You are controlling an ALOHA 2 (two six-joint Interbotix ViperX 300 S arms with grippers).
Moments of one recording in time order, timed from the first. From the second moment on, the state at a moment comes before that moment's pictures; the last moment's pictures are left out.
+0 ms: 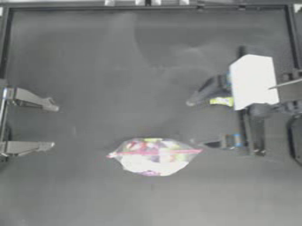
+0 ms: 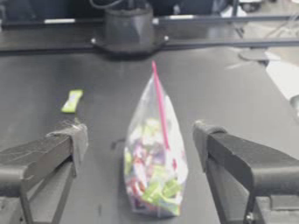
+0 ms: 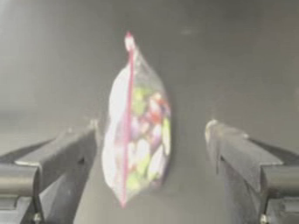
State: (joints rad) left arm -0.02 -1.03 1.18 0.00 -0.07 0.02; right arm 0.03 -0.41 0.40 -0.02 0.71 0.01
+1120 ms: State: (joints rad) left arm -0.01 -1.05 1.22 -0.02 -0.04 0.02; right arm 0.09 0.12 -0.13 -0.08 1.03 0.04
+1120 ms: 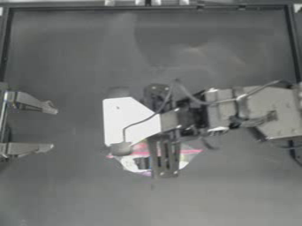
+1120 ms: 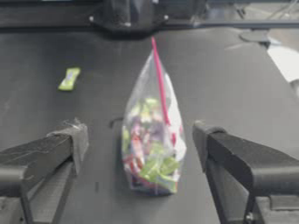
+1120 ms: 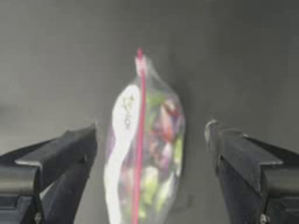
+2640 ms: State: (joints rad) left arm -0.01 -1.06 1.26 -0.02 -0.04 0.01; right arm 0.10 0.40 -0.36 -0.09 1.12 -0.02
